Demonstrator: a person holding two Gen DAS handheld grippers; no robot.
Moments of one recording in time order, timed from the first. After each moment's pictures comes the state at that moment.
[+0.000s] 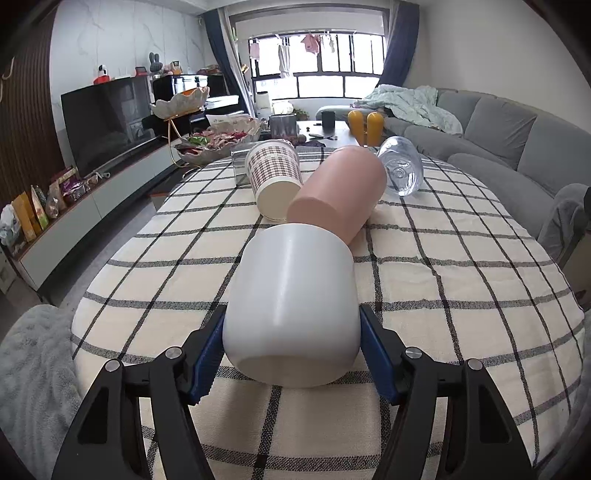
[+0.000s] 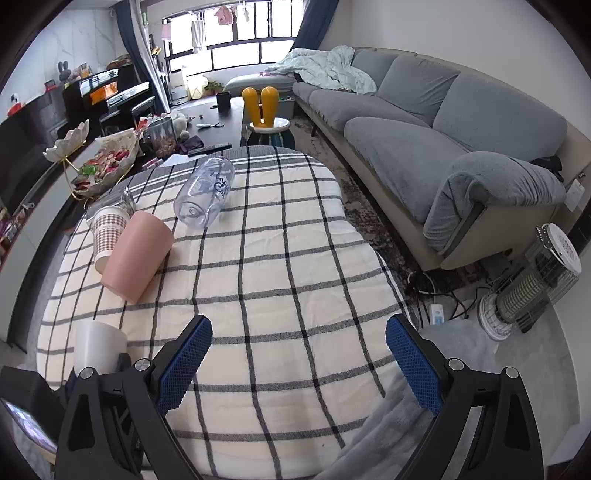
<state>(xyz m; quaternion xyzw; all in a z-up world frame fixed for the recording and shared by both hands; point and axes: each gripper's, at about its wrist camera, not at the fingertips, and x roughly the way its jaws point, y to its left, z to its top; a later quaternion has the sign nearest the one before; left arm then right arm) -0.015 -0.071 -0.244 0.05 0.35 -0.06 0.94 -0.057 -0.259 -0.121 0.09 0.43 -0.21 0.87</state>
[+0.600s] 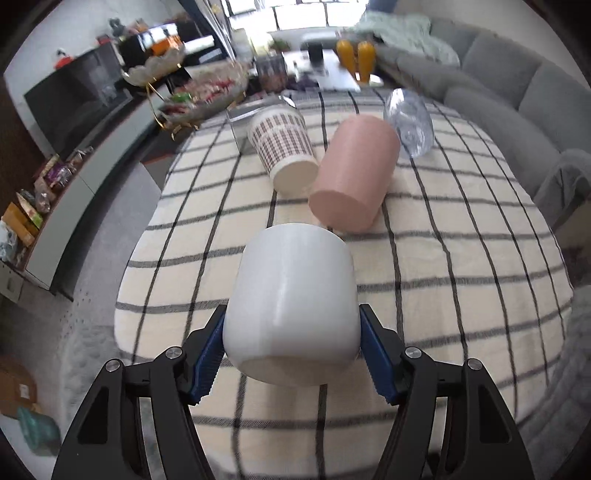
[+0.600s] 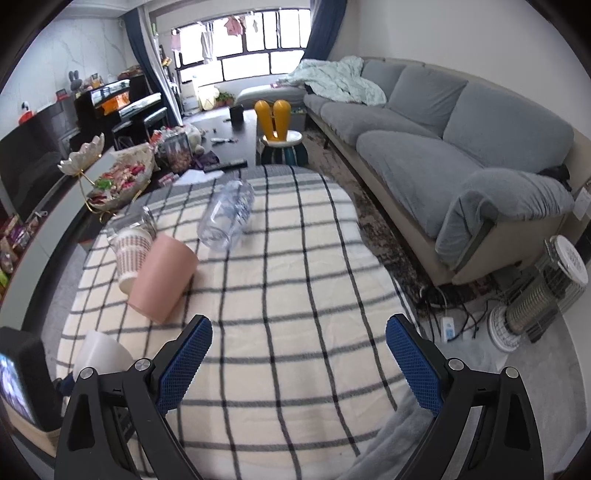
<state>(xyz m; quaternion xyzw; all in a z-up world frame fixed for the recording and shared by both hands) 0.026 -0.059 -0.196 0.11 0.50 -0.07 0.86 -0.047 -0.249 -0.092 0.09 0.41 -0.18 0.89</state>
